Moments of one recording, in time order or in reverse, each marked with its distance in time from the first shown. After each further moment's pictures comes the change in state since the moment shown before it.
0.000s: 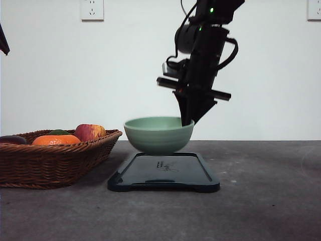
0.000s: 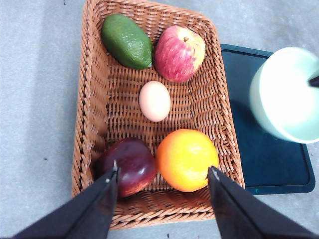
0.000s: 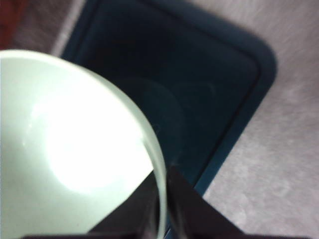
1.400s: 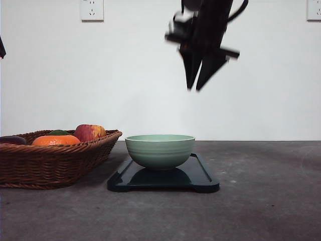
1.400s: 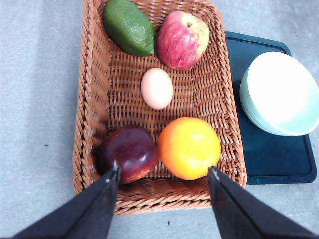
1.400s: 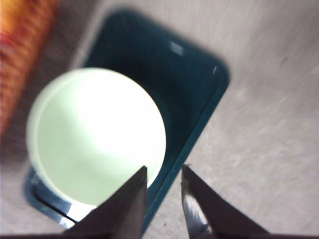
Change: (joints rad) left_arx 0.000 0.000 0.000 -0.041 0.000 0.000; right_arx -0.007 -0.117 0.206 -0.194 0.049 -0.028
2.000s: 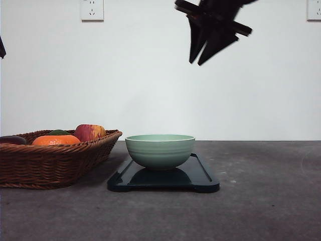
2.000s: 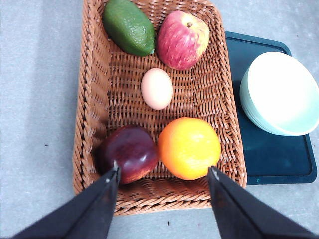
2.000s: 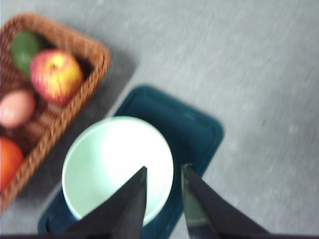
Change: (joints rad) left_arx 0.000 0.000 0.000 0.000 0.000 0.000; right_arx 0.002 -0.418 -0.627 0.547 -0.024 -0.001
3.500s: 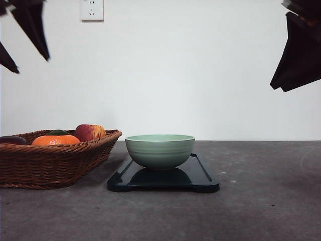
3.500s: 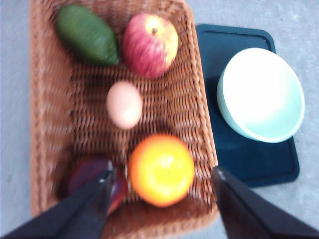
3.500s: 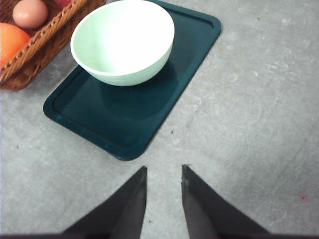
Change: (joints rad) left_arx -0.114 0.348 0.274 -0.042 -0.009 0.010; right_arx 0.000 -0.800 -0.929 0.256 -0.001 0.040
